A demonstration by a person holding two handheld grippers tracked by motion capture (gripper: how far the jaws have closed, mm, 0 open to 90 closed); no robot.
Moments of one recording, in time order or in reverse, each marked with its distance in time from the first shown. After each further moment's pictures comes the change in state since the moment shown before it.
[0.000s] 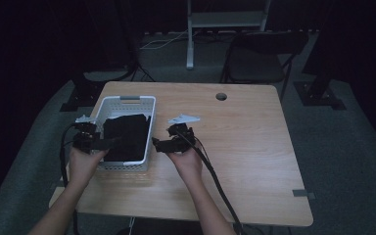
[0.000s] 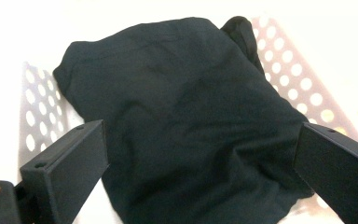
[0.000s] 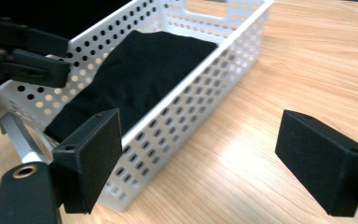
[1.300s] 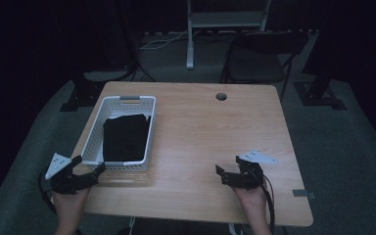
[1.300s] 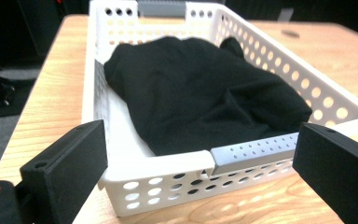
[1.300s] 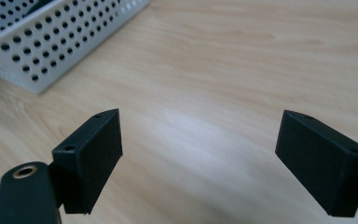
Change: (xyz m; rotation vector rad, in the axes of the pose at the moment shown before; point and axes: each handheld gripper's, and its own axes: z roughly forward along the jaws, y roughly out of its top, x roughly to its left) left arm -0.004 -0.110 -0.056 -0.375 0.055 0.023; right arm -0.085 -0.126 -0.139 -0.047 -0.171 0.088
